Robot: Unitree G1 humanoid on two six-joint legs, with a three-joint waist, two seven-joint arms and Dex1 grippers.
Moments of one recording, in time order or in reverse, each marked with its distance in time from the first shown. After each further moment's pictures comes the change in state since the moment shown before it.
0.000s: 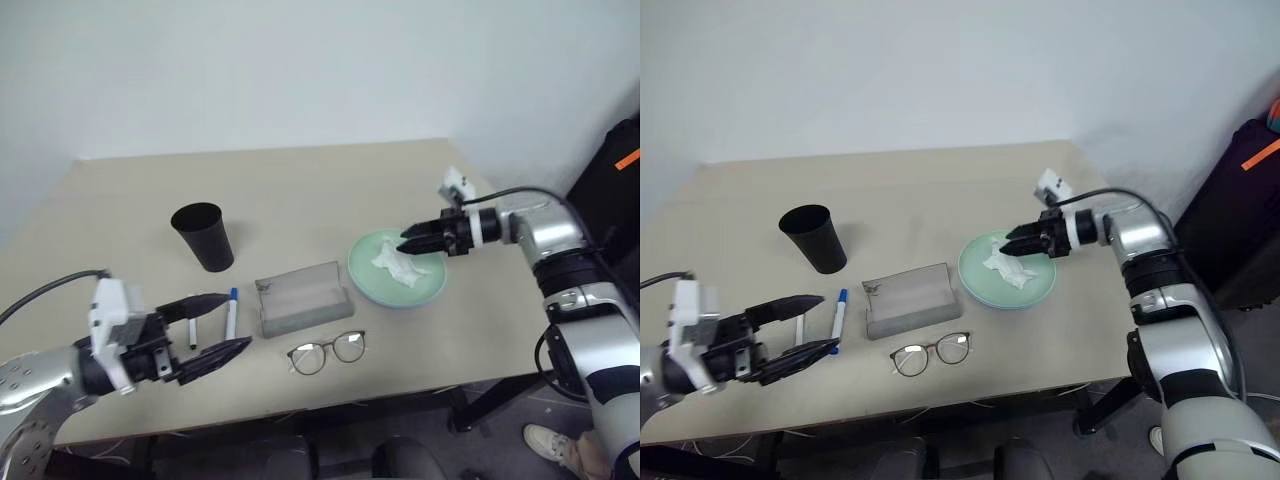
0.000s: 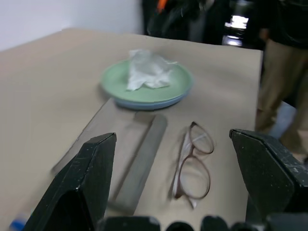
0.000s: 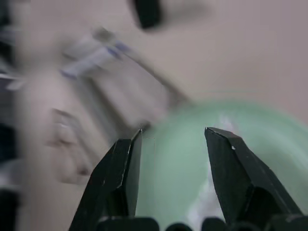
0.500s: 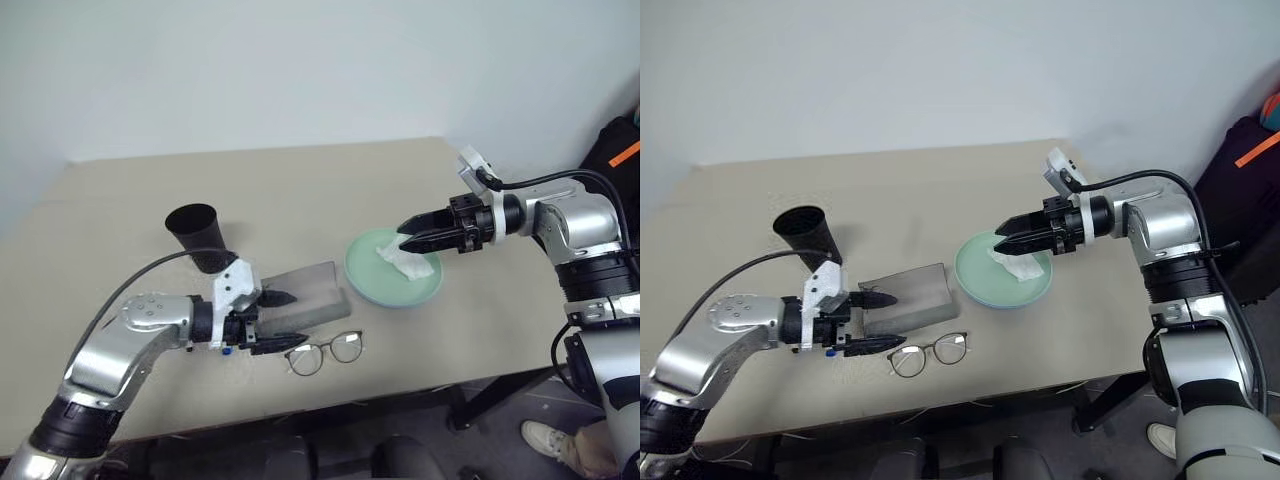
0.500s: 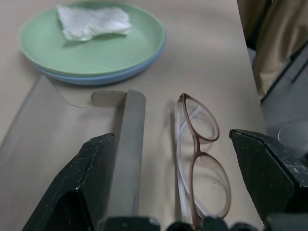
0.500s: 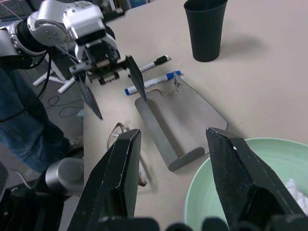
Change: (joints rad) left arm -0.443 -0.017 -0.533 0.309 0.300 -0.008 -0.064; right arm 0.055 -0.033 -0.014 -0.186 0.080 0.103 0.021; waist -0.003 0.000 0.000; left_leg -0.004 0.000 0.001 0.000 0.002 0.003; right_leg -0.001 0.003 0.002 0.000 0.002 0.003
